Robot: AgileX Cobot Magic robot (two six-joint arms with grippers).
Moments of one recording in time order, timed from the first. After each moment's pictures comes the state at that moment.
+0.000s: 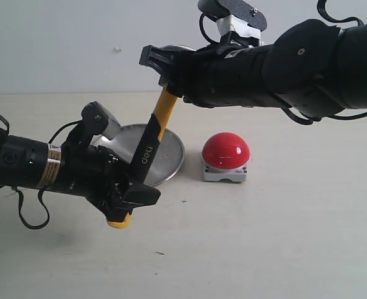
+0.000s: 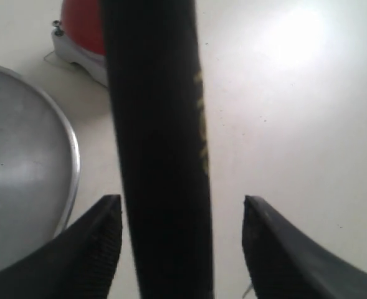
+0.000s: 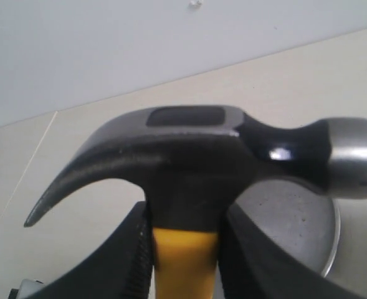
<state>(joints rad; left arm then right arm) -0.37 1.83 -0.80 1.45 -0.68 -1.02 0.53 1.65 -1.06 0.81 -0.06 -0.12</state>
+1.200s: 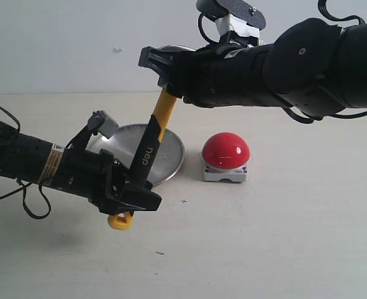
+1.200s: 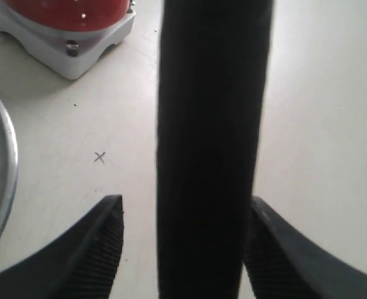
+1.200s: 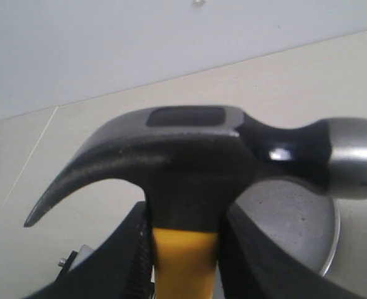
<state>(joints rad) -0.29 1.99 -0.93 1.64 -0.94 -1.22 0.53 1.65 -1.06 0.79 -0.05 -0.12</state>
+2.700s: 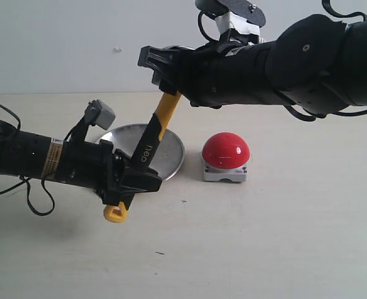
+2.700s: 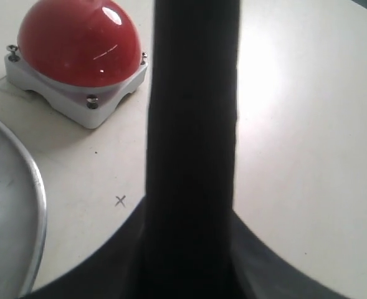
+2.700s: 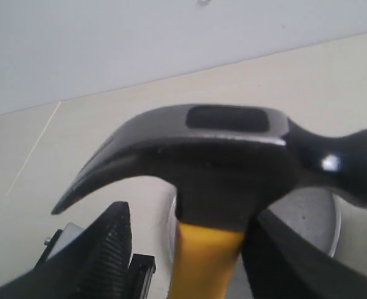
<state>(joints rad) -0.28 1.99 -0.93 1.52 -0.96 -1.06 0.53 1.64 -1.06 0.79 -0.03 -0.14</state>
